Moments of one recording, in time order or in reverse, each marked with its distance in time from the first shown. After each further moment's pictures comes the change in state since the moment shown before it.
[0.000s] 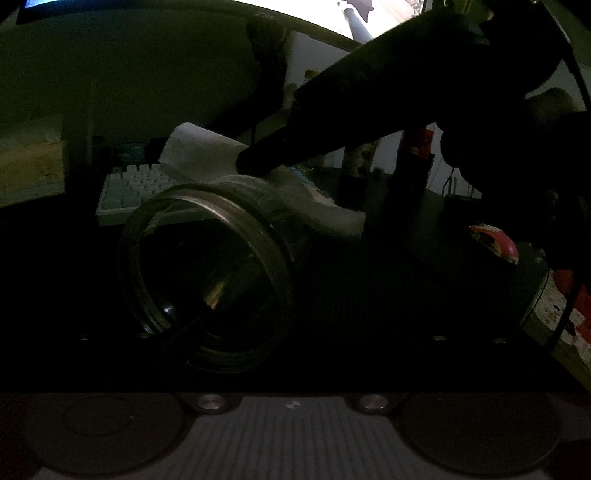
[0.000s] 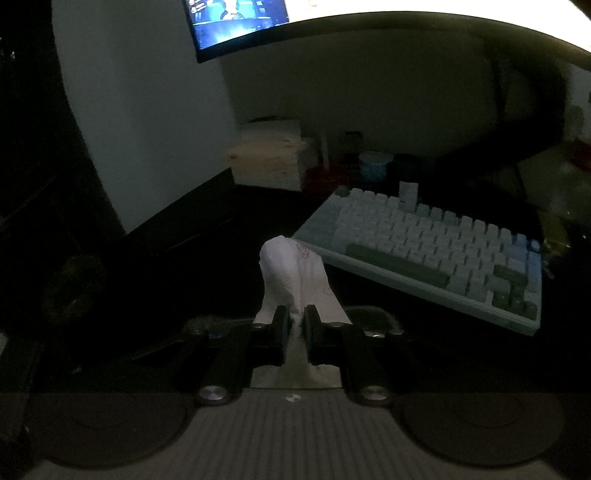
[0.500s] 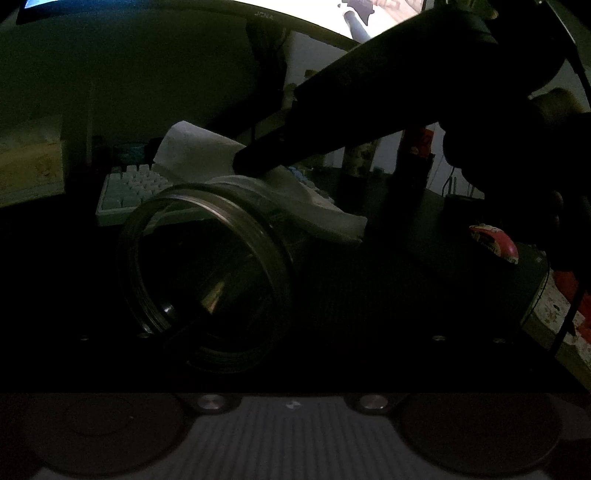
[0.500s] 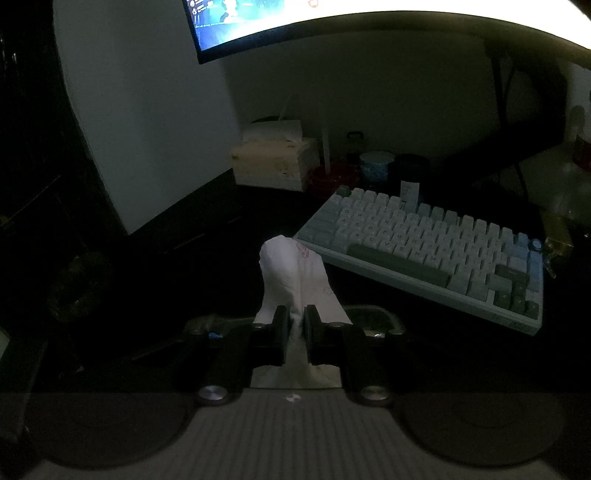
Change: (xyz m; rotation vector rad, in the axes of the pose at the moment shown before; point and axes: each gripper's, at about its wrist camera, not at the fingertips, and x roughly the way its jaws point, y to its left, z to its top) left arm 0.001 0.000 -0.001 0.001 -0.001 0.003; right arm 0.000 -0.001 -0.001 0.008 -0.004 0.006
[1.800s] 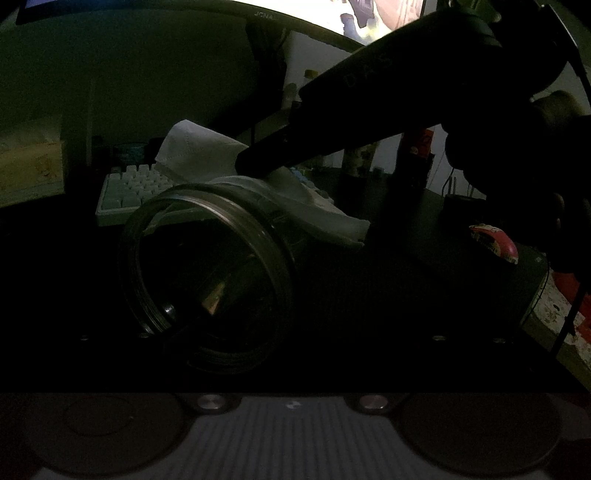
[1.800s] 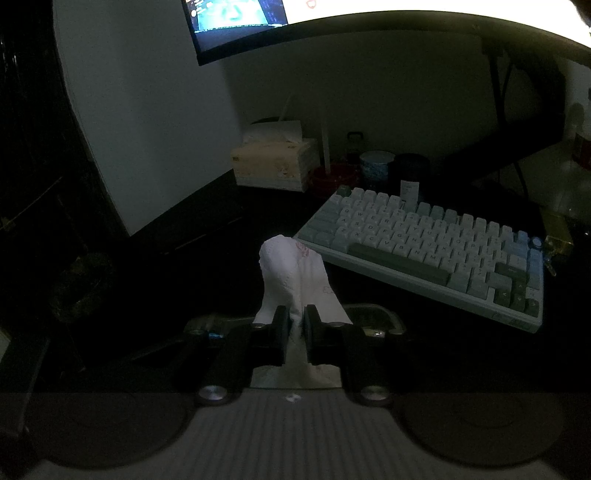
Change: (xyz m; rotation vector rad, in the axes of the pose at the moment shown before) left arm -0.002 0.000 0.002 -0.008 -0.001 0.000; right arm -0.002 0.008 -0.003 0.033 -0.011 -0.019
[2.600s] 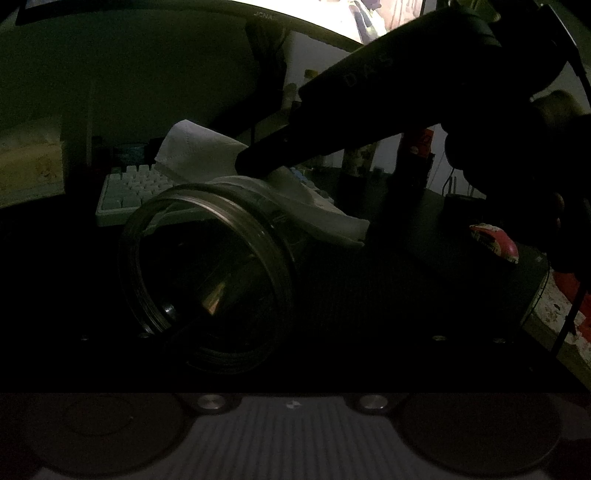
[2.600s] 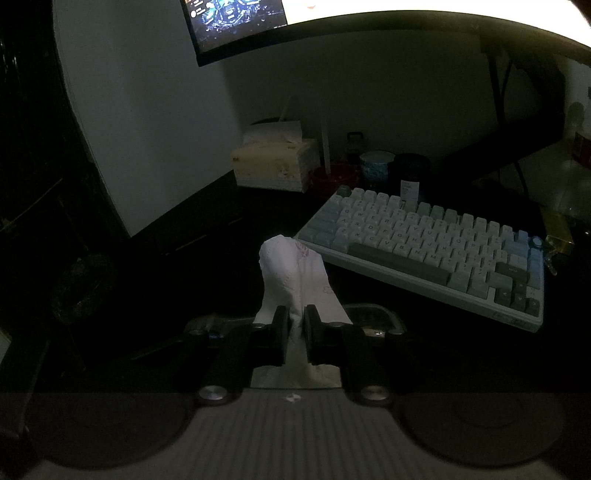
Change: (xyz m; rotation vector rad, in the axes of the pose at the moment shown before) left arm 0.001 0.002 -0.002 0.008 0.001 -0.001; right arm 0.000 -0.002 0.001 -0.003 0.000 0.004
